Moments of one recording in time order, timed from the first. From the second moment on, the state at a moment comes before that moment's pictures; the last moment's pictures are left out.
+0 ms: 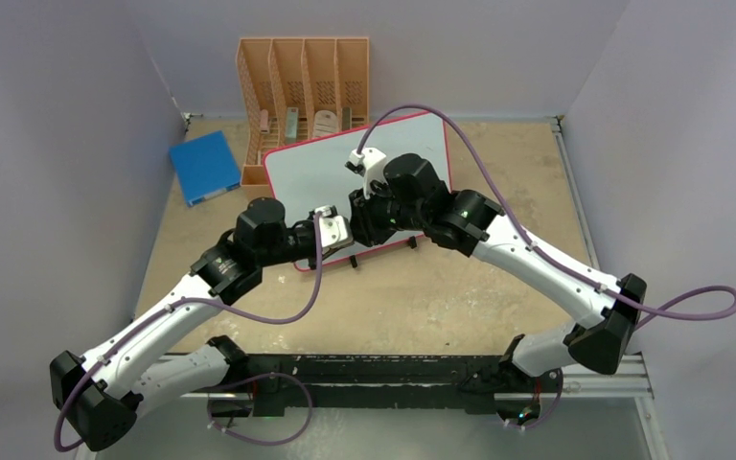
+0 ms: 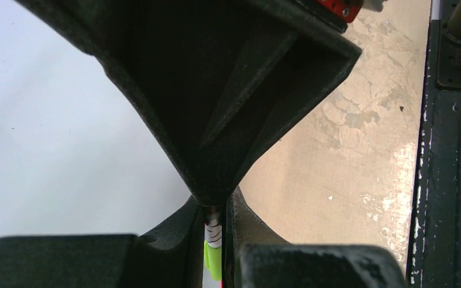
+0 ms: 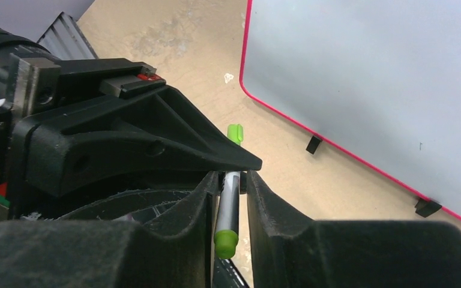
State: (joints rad) left arm -0.69 0.94 0.84 -0.22 0.45 0.42; right arm 0.92 1.42 1.47 -0.64 -0.17 0.27
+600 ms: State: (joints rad) left arm -0.69 0.93 0.84 -0.22 0.41 0.43; right arm 0.88 1.39 1.39 -0.60 -0.18 0.24
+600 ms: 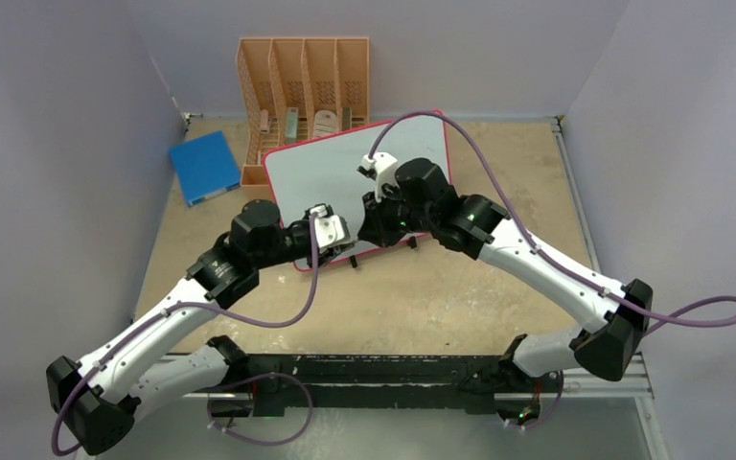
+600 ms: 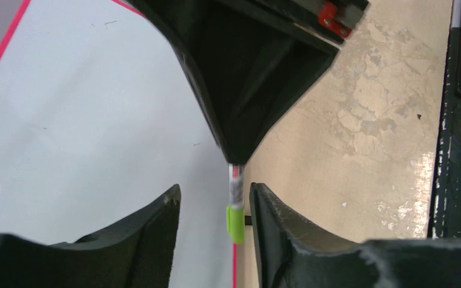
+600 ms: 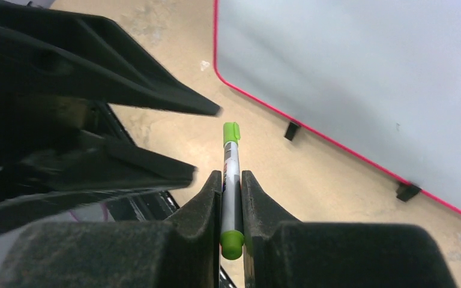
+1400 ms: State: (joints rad) left arm -0.69 0.86 0.73 -0.11 0.42 0.45; right arm 0.81 1.27 1.33 -0.54 -0.31 0.23
